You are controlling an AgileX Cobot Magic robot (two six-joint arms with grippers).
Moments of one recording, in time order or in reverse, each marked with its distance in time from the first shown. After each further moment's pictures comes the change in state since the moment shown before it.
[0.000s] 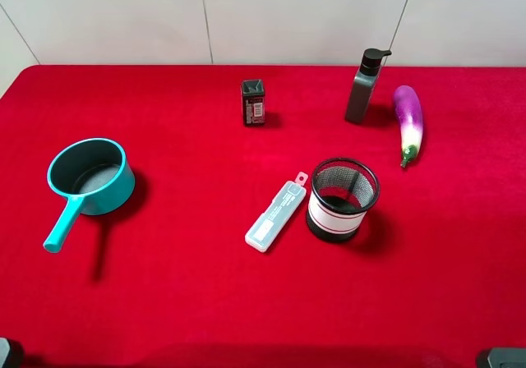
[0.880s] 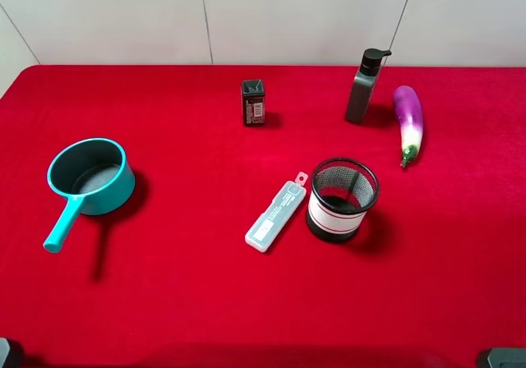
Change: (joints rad) left arm 0.468 -0.267 0.201 -0.192 -0.059 -0.083; right arm 0.000 0.000 0.000 0.000 0.000 0.000
